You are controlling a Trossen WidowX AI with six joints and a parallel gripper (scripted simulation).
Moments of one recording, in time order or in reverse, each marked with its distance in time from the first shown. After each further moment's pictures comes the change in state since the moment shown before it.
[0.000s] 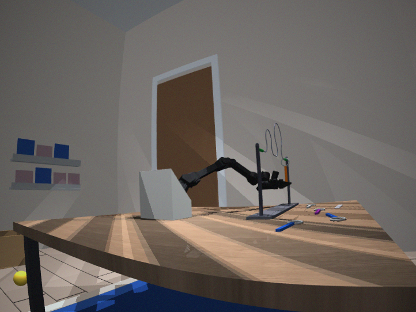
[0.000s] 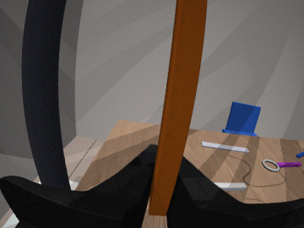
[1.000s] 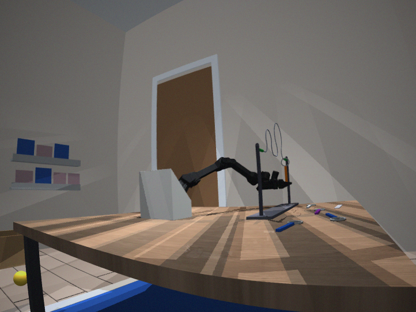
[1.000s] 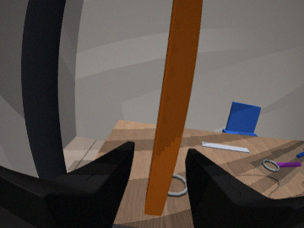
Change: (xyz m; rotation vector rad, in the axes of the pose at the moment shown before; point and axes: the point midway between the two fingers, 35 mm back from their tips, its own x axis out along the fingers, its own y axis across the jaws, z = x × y) arm 0.000 0.000 0.000 0.001 -0.001 0.000
